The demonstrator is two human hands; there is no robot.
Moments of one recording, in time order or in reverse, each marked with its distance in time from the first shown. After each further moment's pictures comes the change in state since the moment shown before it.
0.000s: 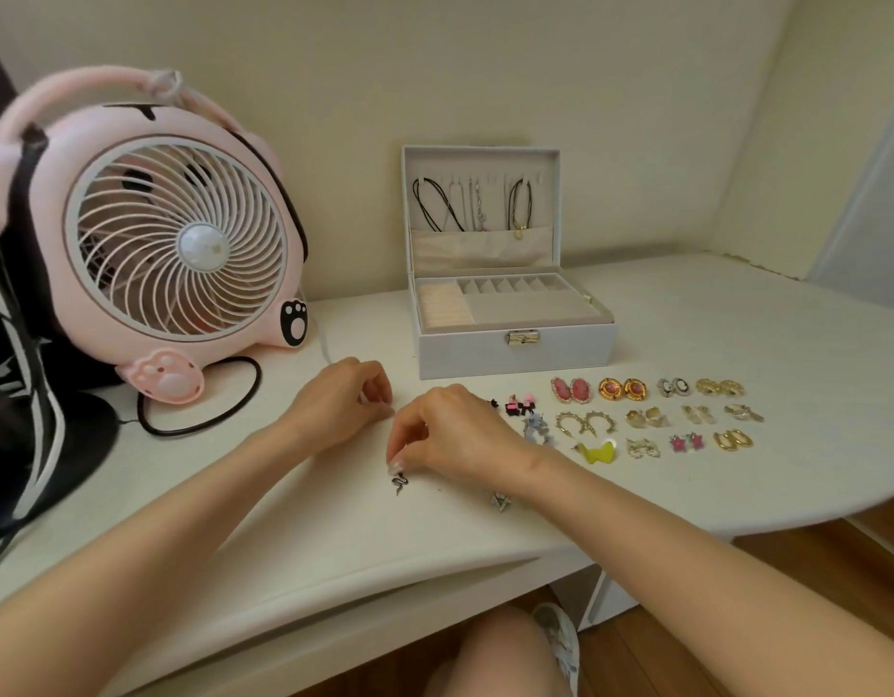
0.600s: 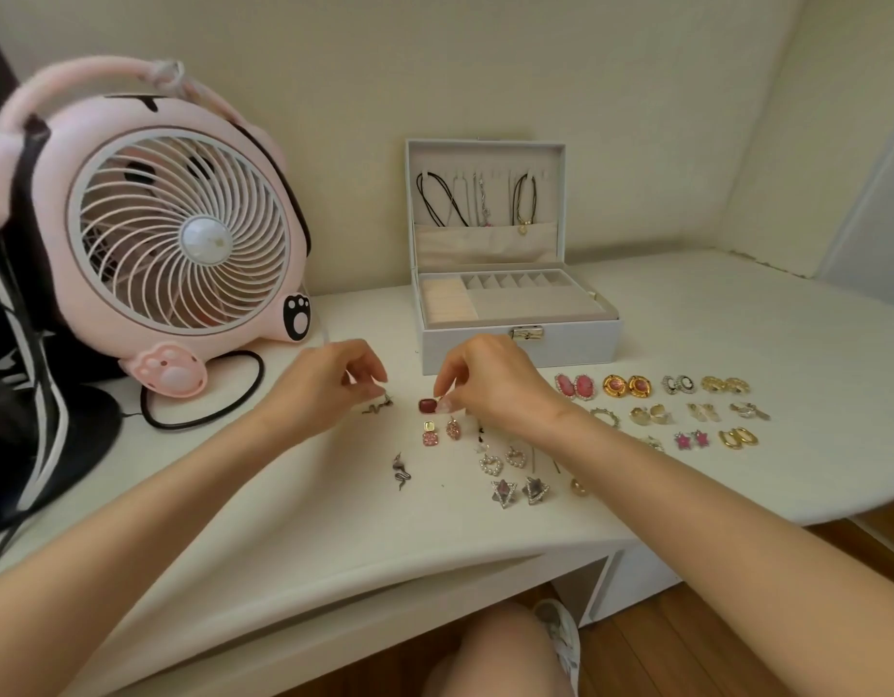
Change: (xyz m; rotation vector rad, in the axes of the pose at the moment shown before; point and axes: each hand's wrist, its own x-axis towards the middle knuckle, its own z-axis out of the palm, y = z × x) left_hand -0.016 0.008 -0.023 -0.134 0.096 0.031; right_hand 0.014 0.018 -0.030 -0.036 0.165 0.162
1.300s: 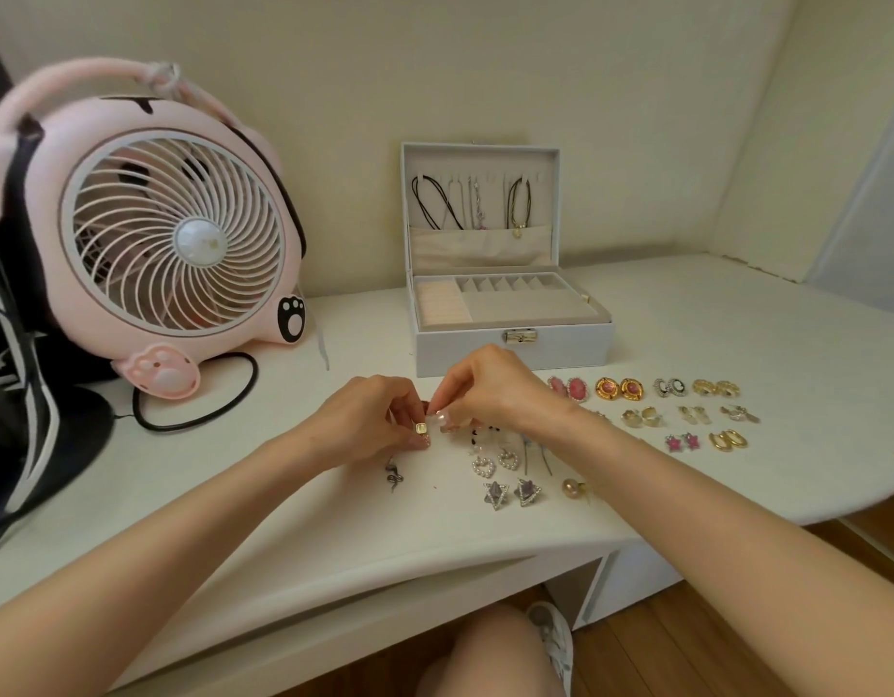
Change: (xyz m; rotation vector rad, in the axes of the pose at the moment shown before) left_hand 0.000 0.022 0.031 0.019 -0.242 0.010; right_hand -0.005 0.009 -0.003 0.255 -0.149 0.130
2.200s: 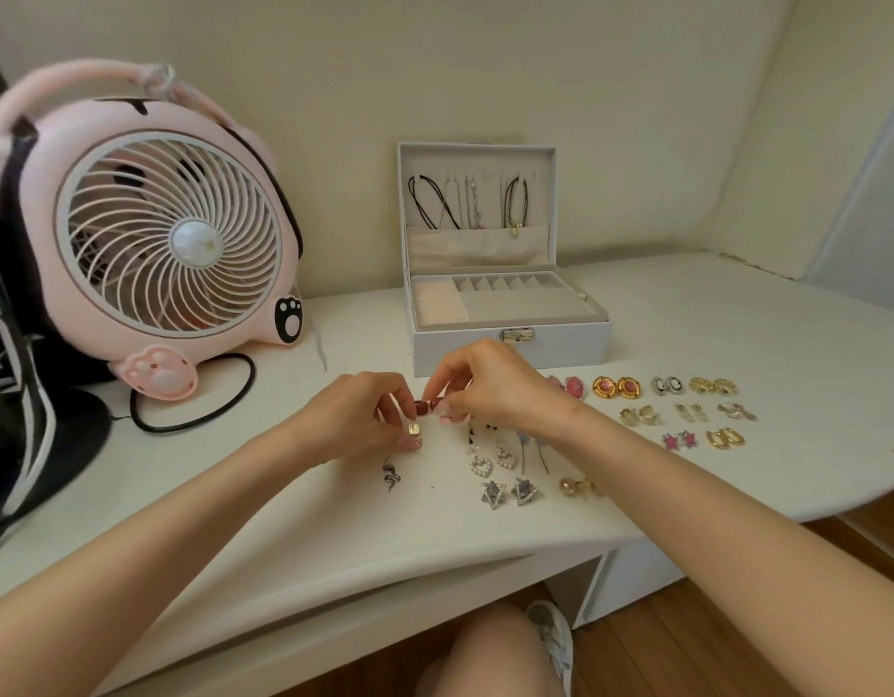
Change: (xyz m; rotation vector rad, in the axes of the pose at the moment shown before) left_hand -0.006 0.001 -0.009 -0.025 -0.017 -0.036; right_hand 0.000 -0.001 -0.002 -0.085 0.052 -0.129
